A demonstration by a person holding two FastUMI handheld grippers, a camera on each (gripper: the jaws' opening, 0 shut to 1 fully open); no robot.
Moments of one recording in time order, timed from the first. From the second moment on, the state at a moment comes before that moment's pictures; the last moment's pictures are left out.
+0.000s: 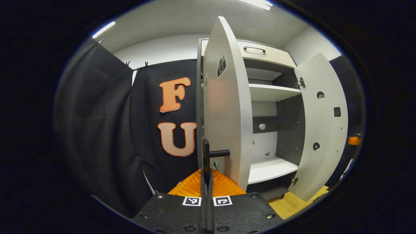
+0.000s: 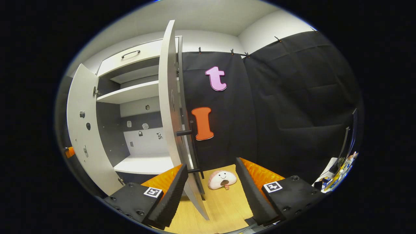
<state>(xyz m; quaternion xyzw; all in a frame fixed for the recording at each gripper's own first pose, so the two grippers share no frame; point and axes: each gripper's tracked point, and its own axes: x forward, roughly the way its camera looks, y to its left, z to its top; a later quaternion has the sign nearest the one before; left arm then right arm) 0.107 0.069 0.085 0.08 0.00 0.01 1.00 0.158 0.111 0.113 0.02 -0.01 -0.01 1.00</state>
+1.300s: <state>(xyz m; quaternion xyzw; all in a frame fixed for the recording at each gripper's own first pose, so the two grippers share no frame) 0.002 0.074 0.117 0.06 0.00 0.04 1.00 0.116 0.123 0.131 -0.01 -0.03 -0.01 1.00</state>
